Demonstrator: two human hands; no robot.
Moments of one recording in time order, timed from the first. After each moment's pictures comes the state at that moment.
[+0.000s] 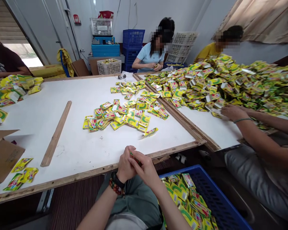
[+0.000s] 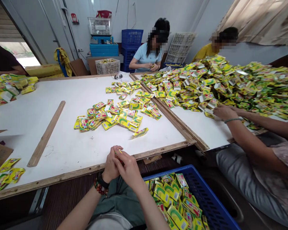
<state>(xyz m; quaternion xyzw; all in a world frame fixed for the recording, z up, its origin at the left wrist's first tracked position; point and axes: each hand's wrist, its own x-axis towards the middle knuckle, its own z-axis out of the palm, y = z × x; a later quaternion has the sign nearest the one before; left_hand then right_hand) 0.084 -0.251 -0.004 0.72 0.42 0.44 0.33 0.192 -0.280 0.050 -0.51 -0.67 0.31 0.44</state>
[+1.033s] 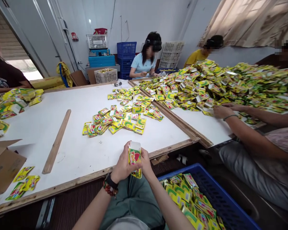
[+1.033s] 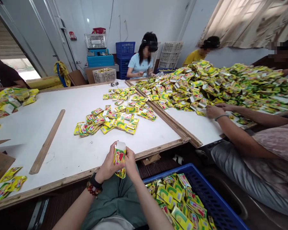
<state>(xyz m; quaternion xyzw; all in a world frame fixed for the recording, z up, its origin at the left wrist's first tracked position) 0.071 -0.247 0.034 0.73 0.35 0.37 0.45 0.188 -0.254 0.015 -0.50 -0.46 0.42 0.60</state>
